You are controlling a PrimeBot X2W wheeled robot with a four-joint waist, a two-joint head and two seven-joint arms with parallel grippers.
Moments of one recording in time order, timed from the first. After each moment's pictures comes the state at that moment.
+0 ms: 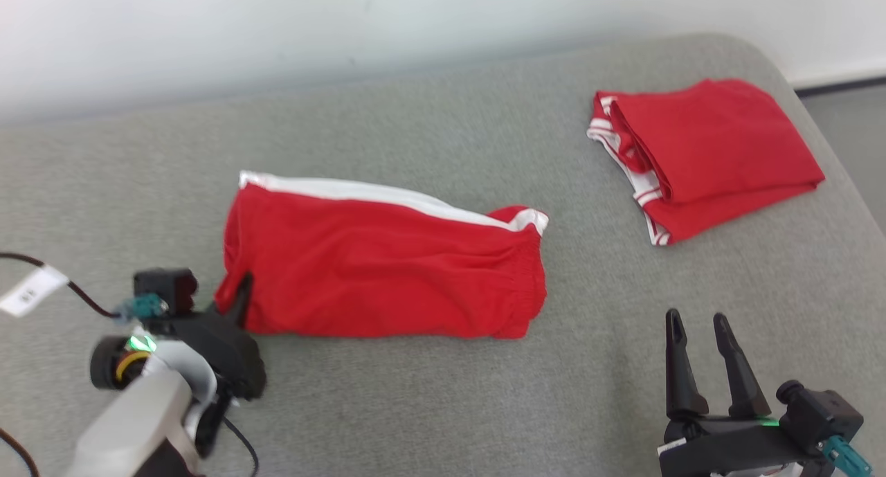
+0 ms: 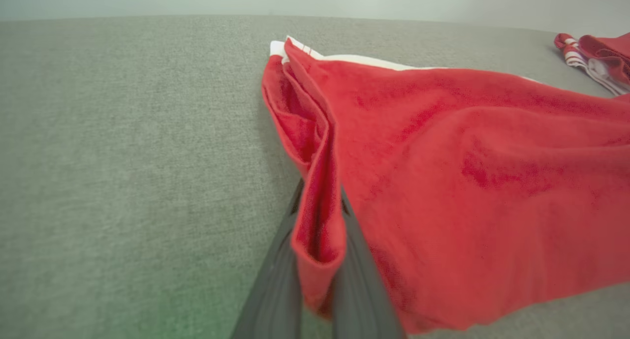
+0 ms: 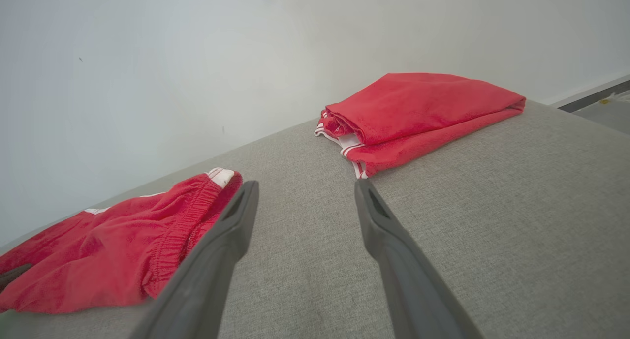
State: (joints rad) left arm -0.78 0.34 -0.85 1.02 -1.01 -0.13 -0.23; right arm -0.06 -0.05 0.02 0.18 0.38 0.13 -0.26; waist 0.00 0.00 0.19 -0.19
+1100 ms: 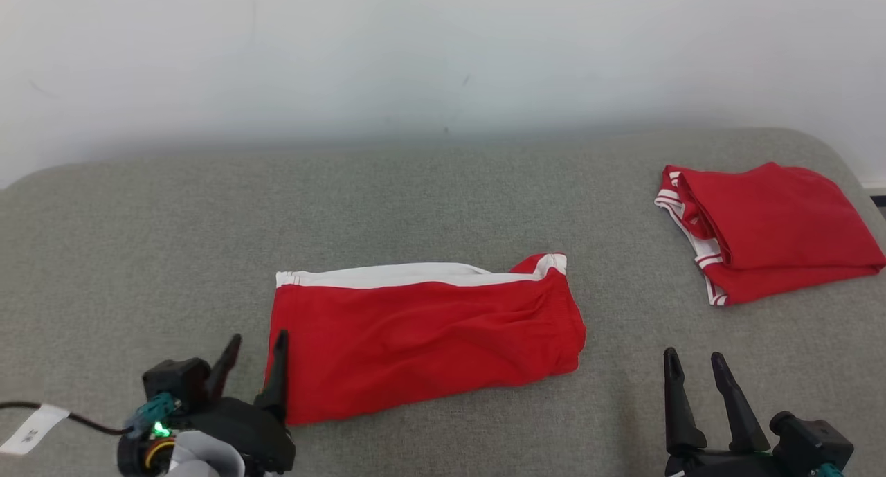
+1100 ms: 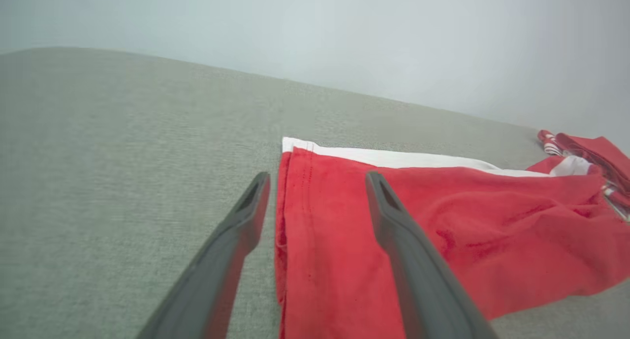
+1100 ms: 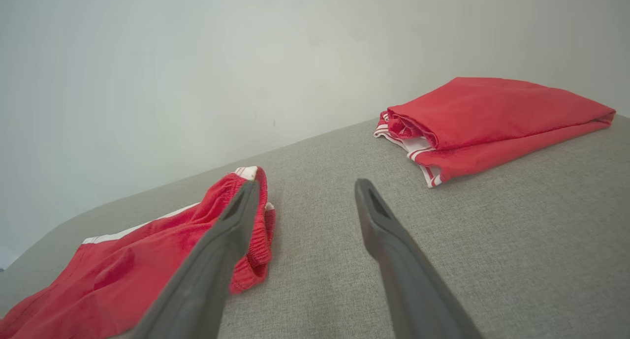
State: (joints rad) left arm -0.40 0.28 -0.50 0.64 -0.79 -0.01 -0.26; right arm 0.00 -0.05 0.02 0.22 0.35 0.13 -0.26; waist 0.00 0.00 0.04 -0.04
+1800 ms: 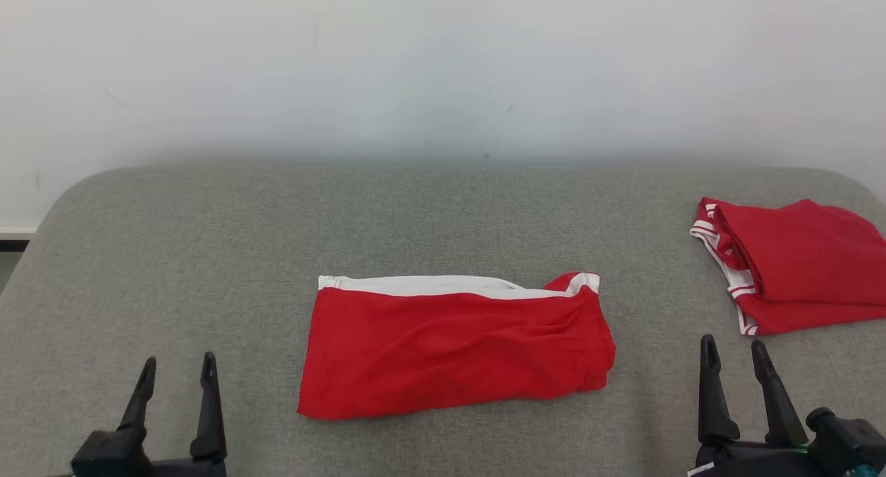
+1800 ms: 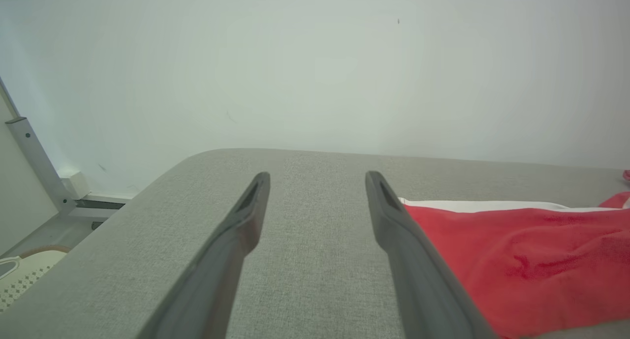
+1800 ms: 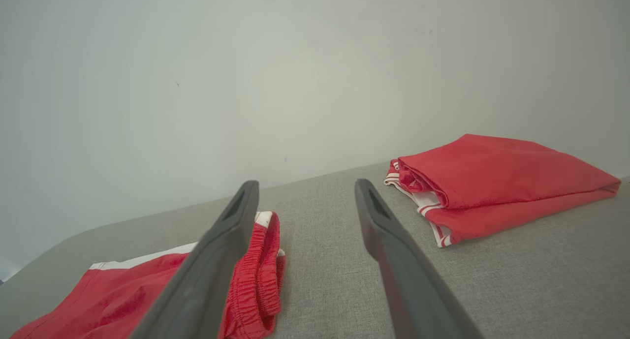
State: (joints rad) left arm -0.08 0.28 -0.16 0.22 -0.37 0.08 -0.26; right arm 0.01 -0.05 -0.07 0.16 0.30 0.13 -0.26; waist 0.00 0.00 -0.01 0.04
